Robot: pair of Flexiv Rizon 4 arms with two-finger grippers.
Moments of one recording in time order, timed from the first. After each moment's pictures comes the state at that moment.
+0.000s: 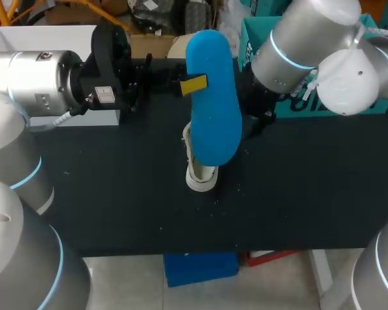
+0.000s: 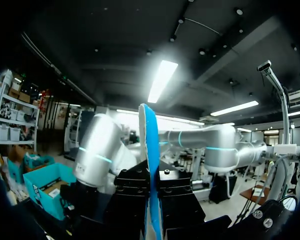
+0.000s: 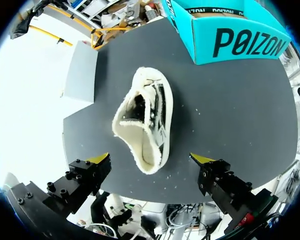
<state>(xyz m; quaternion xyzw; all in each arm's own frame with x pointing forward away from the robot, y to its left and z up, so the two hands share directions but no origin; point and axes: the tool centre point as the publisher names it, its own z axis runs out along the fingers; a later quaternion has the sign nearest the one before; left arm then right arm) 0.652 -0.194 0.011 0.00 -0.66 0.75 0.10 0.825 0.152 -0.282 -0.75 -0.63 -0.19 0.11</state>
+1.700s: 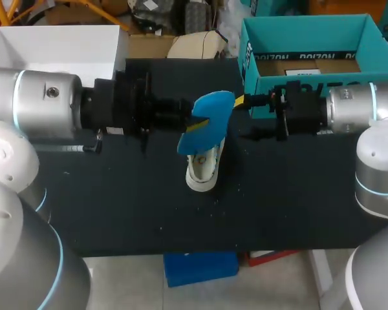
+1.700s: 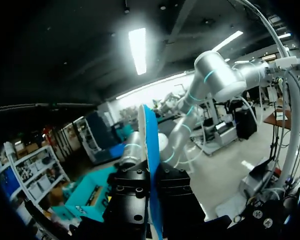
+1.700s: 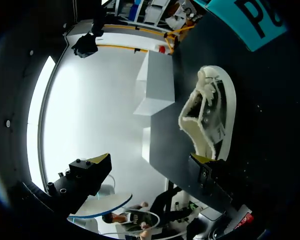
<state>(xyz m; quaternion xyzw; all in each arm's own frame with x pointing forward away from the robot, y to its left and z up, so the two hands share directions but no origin) 0.663 -0.197 -0.067 -0.14 -0.74 0.64 -0.15 0.812 0.141 -0.236 -0.59 -0.53 -0.48 0.38</state>
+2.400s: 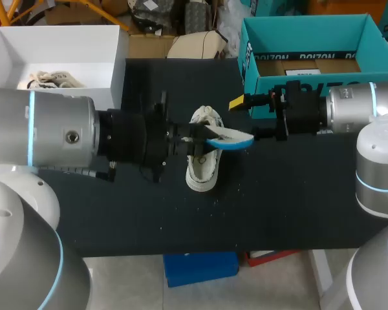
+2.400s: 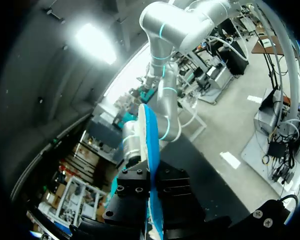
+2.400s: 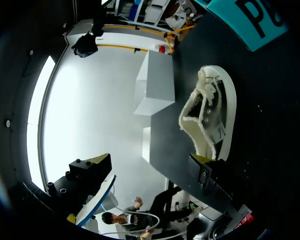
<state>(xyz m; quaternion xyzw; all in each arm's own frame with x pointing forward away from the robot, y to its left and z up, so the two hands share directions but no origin) 0.636 -0.214 -0.095 -0.30 -0.75 0.49 -0.32 0.813 0.141 -0.236 -0.59 -0.53 -0.48 0.38</state>
